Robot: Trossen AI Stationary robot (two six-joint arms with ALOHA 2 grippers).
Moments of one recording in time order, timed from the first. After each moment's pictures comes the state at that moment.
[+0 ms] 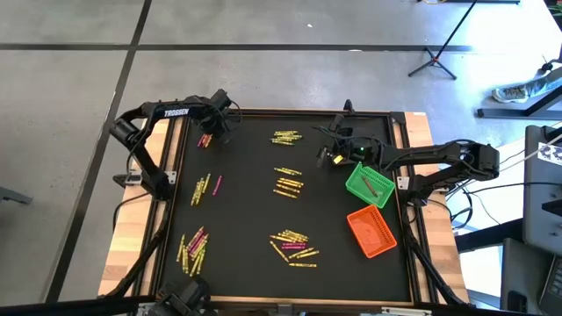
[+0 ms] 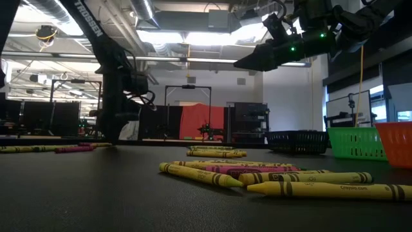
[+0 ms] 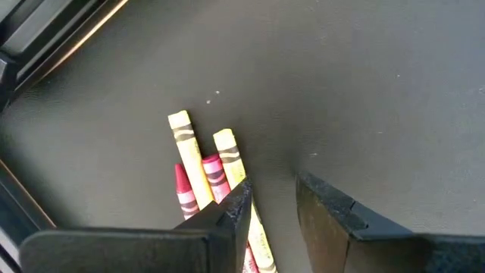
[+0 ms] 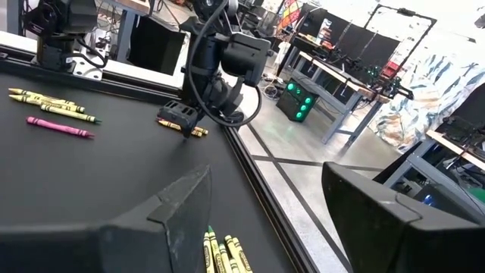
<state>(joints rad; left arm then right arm) 0.95 1.70 0.95 -0.65 -0.14 -0.03 -0.28 1.34 0.59 0.66 0.14 -0.41</state>
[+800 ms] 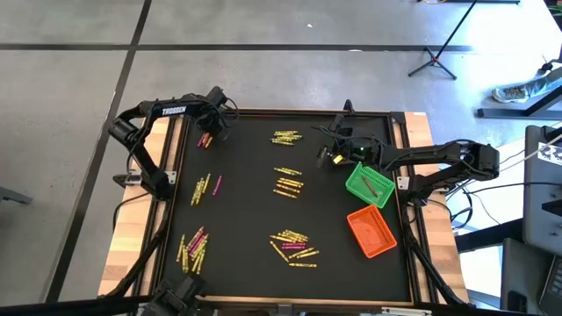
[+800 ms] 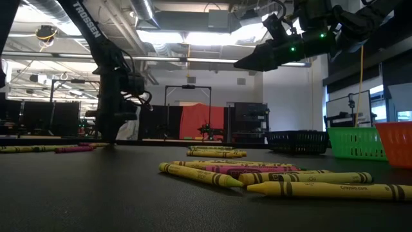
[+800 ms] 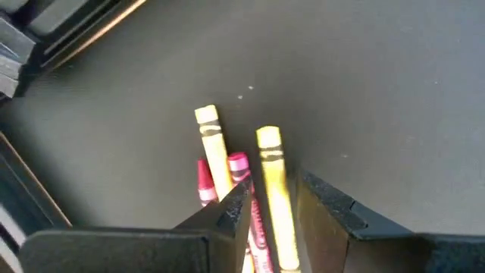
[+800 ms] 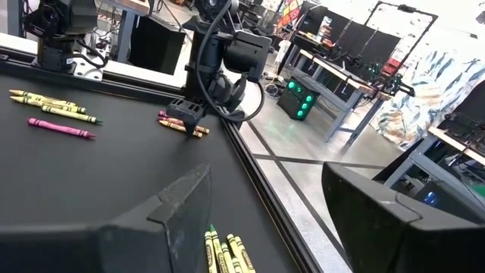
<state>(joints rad) 1.00 1.70 0.95 -0.66 -0.11 -0.04 -0.28 1.34 0.59 0.66 0.14 -0.40</state>
